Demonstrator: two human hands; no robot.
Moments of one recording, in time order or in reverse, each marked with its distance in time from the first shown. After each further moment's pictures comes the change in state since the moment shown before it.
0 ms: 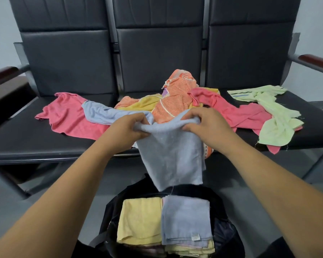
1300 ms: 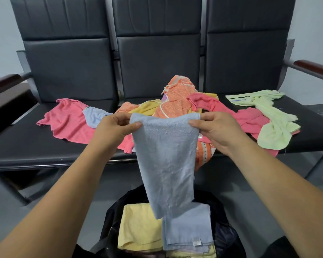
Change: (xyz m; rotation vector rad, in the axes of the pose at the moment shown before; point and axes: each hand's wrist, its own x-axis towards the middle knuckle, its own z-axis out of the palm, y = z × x) left_hand -0.004 -0.003 -0.012 -0.611 0.210 -0.137; right_hand 0.005 0.010 -0.009 0.759 0.087 0.370
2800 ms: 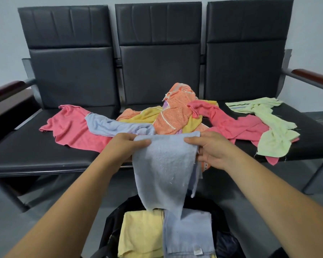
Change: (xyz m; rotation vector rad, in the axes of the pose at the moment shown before) left_hand -0.003 -0.009 0.008 0.114 -0.144 -0.256; right_hand -0.009 0.008 0.015 0.100 -0.082 0.316
